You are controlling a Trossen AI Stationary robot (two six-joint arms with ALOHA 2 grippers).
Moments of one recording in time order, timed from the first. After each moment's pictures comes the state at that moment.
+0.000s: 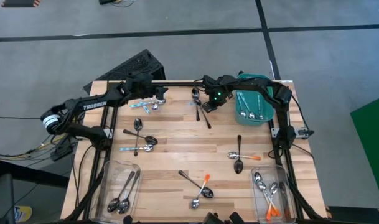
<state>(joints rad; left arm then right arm) 0.74 1.31 0.72 0.12 0.14 -0.51 -0.59 2.04 1.41 -0.80 -0.06 0.34</state>
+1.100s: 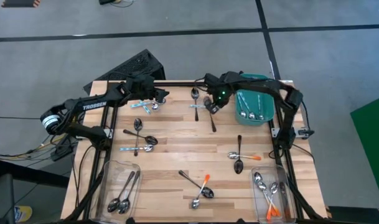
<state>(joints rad) 0.73 1.31 0.72 0.09 0.24 -0.49 -0.52 1.87 1.47 -1.04 0.01 0.26</state>
